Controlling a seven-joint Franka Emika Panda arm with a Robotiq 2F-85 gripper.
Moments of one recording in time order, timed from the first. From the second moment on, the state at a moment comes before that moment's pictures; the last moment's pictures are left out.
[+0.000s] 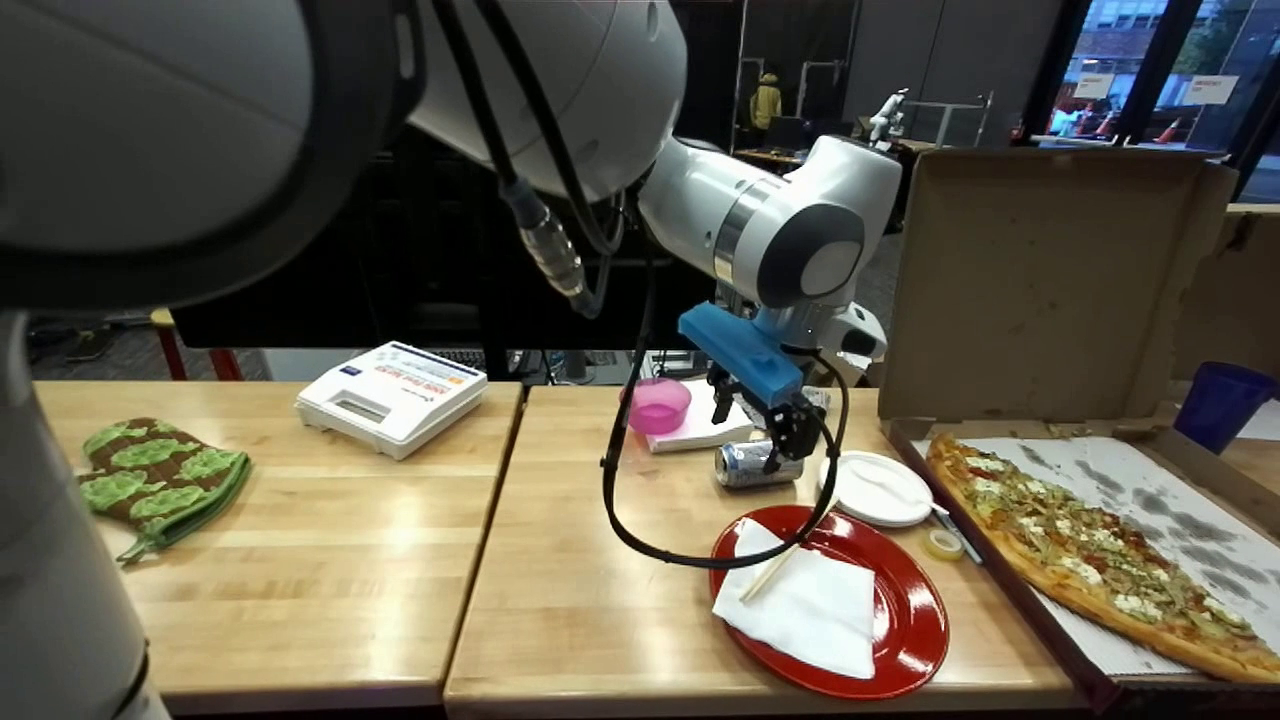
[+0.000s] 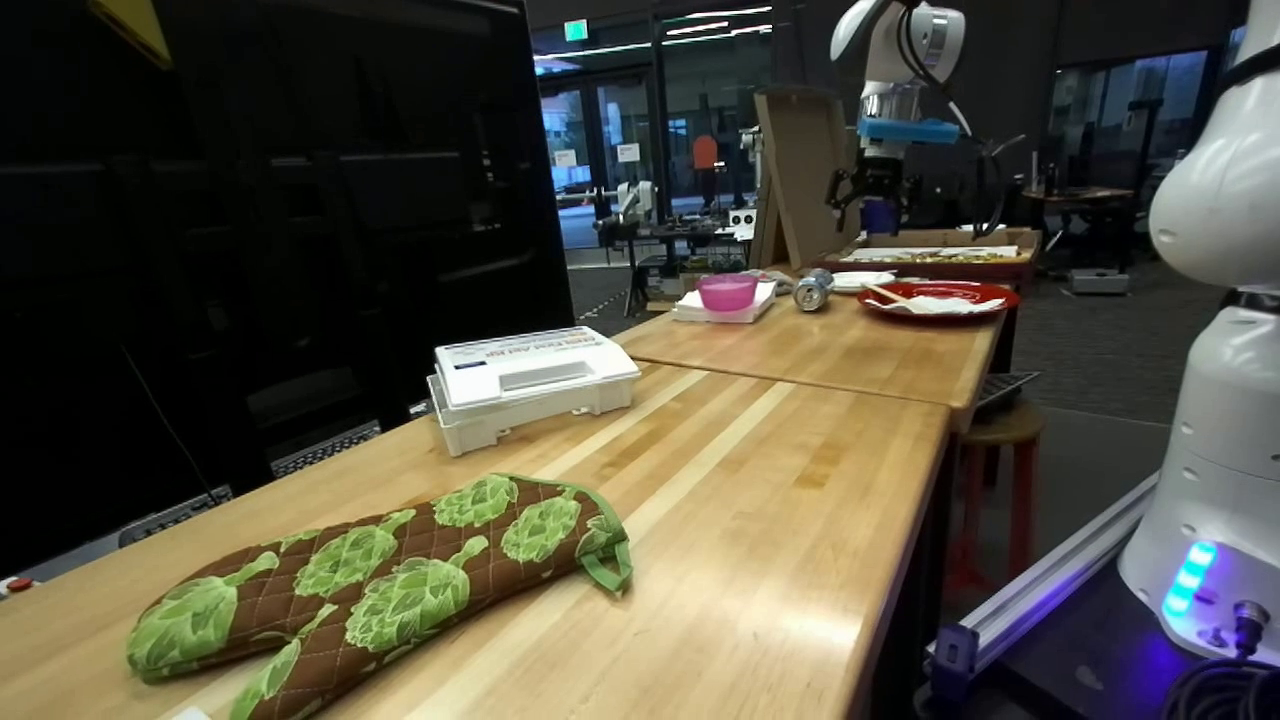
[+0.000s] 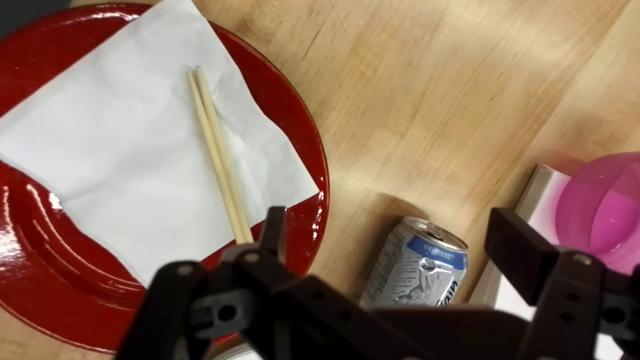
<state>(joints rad) -0.24 0.07 -0.19 -1.99 0.20 2.02 0.10</state>
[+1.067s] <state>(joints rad) -0.26 0.28 -0.21 -1.74 0.31 1.56 0.02</state>
